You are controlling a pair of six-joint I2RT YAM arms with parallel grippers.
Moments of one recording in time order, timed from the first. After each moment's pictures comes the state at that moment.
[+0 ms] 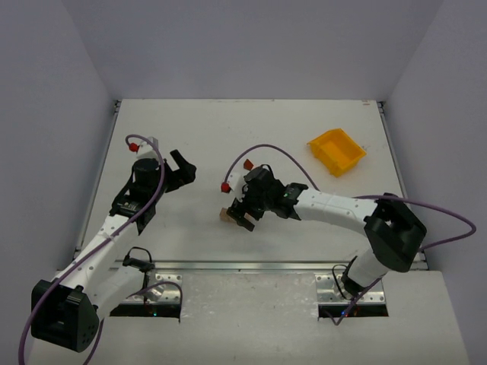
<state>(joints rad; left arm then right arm) -0.22 0.92 0.59 -0.12 -0.09 -0.57 0.89 1.59 0.93 -0.18 -0.17 -0.22</state>
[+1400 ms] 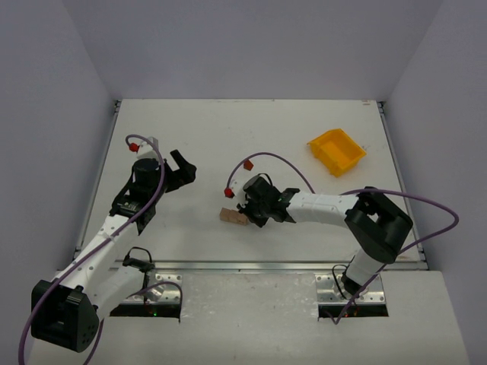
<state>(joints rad) -0.22 0.92 0.59 -0.12 -0.08 -0.57 0.89 1.67 0.86 -0.16 -0.07 -0.12</state>
